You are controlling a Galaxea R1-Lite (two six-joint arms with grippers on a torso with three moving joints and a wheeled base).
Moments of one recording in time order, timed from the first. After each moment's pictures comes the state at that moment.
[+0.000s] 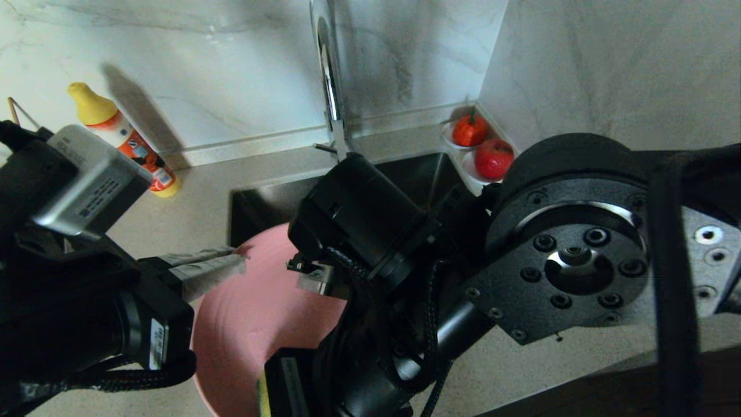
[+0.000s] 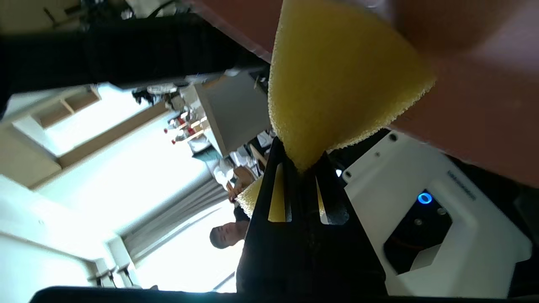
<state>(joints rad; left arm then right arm) -0.86 1.14 -0.86 0.00 0.40 0.16 1.08 2.02 -1.92 0.77 0.49 0.76</state>
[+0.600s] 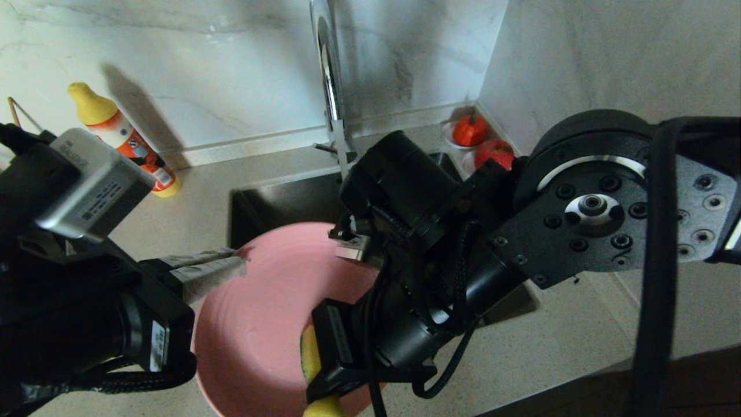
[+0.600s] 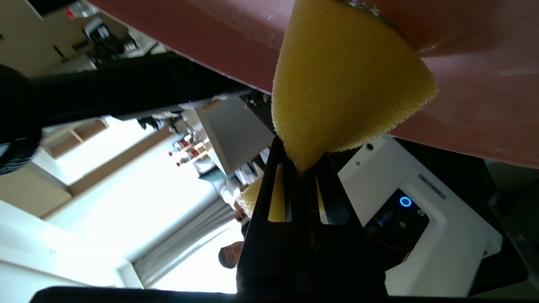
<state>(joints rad) -0.86 1.14 -0.86 0.00 0.39 0.16 0.99 1.99 -1.91 0.79 0.48 0.76</state>
